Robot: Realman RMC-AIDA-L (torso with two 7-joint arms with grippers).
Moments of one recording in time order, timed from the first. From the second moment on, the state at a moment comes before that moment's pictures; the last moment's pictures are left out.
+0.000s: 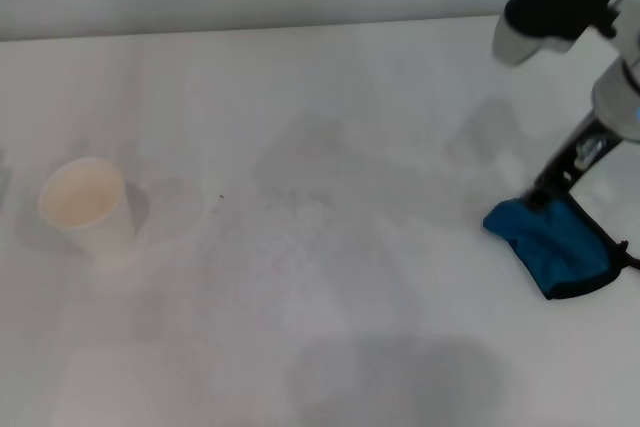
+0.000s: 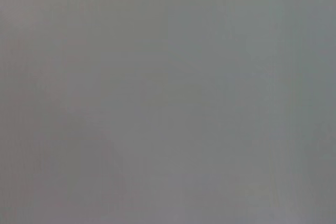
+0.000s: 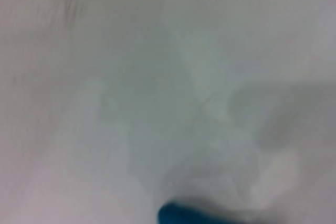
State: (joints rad) left arm -0.38 -2.07 2.82 -0.07 -1.37 1.47 -0.21; right arm 0.58 2.01 -1.44 -1.32 0.34 1.60 -0.52
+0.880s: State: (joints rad) left arm -0.37 -2.07 2.82 -0.10 -1.39 1.48 -0.21; right arm 0.45 2.00 -0.60 -0.96 1.16 1.31 -1.38
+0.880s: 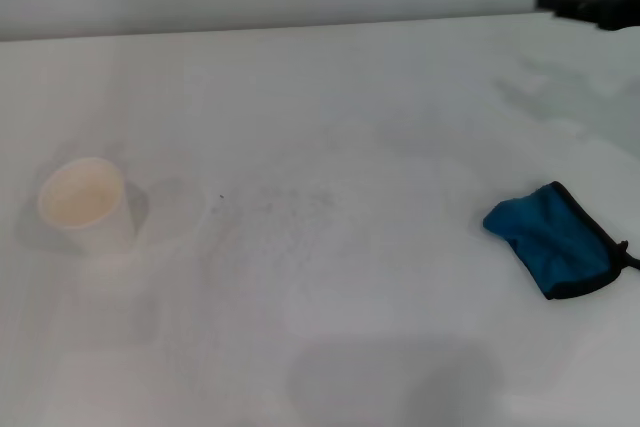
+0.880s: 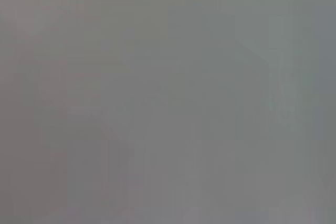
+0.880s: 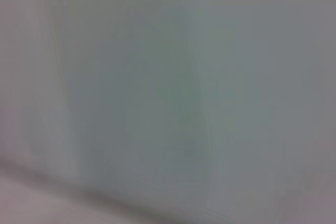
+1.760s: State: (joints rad) left arm -0.36 -2.08 2.82 -0.10 -1.47 1.46 -0.15; right arm 0.33 2.00 -0.32 -0.17 1.95 1.40 -2.62
